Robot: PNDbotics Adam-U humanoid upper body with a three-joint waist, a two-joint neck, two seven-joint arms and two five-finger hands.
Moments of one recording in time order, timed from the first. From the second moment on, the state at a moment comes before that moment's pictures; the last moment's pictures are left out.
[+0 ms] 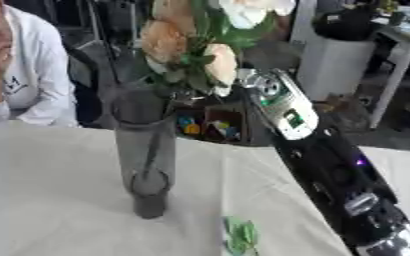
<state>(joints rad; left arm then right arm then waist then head) -0.59 0.09 -0.11 -1.98 -0.09 -0.34 0.25 -1.33 -0.53 0.22 -1.06 -0.05 -0.33 0.83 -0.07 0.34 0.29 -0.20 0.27</state>
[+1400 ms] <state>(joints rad) -0.59 0.09 -0.11 -1.98 -0.09 -0.34 0.25 -1.34 -0.55 0.26 -0.94 0.03 -0.37 0.79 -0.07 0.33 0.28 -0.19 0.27</state>
